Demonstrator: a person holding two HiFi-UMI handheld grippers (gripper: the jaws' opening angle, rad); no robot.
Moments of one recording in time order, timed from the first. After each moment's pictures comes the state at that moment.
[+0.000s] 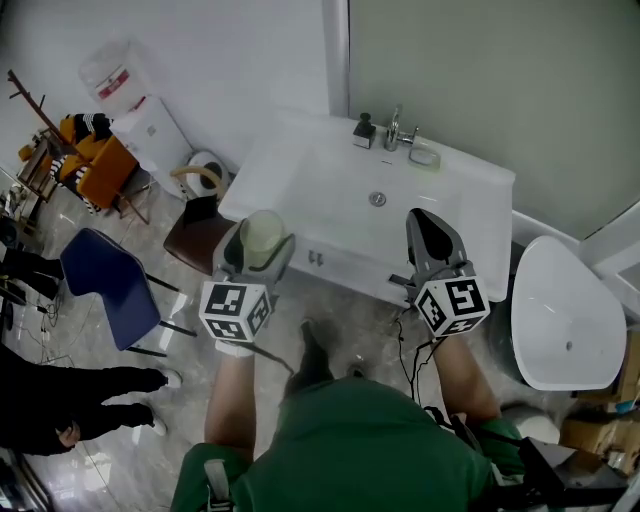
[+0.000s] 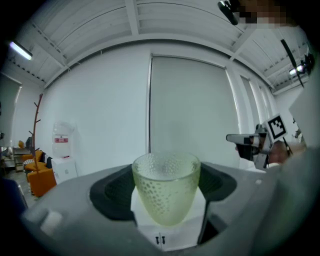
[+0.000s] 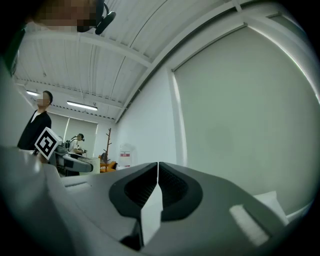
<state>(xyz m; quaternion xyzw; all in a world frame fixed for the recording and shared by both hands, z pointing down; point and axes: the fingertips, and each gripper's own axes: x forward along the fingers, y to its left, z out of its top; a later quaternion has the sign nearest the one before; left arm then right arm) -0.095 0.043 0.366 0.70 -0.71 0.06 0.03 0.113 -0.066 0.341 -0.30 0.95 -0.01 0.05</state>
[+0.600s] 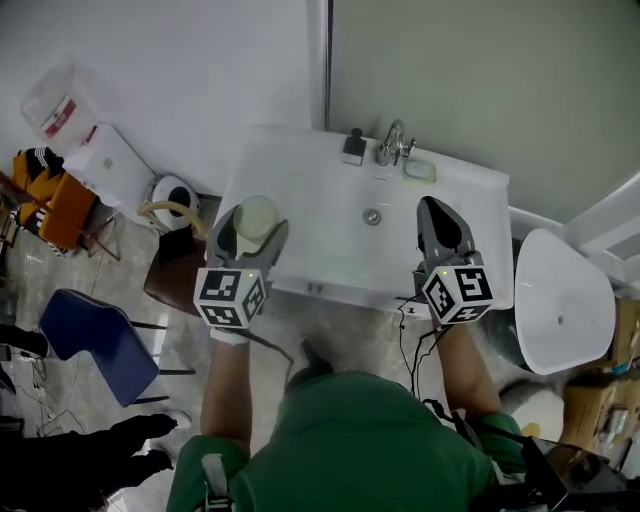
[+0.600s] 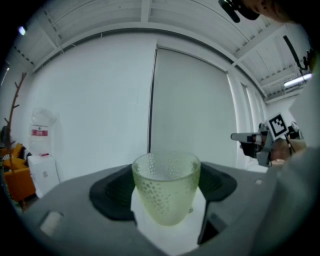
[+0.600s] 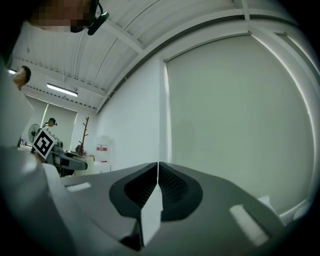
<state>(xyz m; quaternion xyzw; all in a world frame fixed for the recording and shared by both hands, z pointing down) -0.234 -0.111 0.379 0.76 -0.65 0.05 0.05 0.018 -0.190 0.341 -0.41 0.91 -0.01 0.02</state>
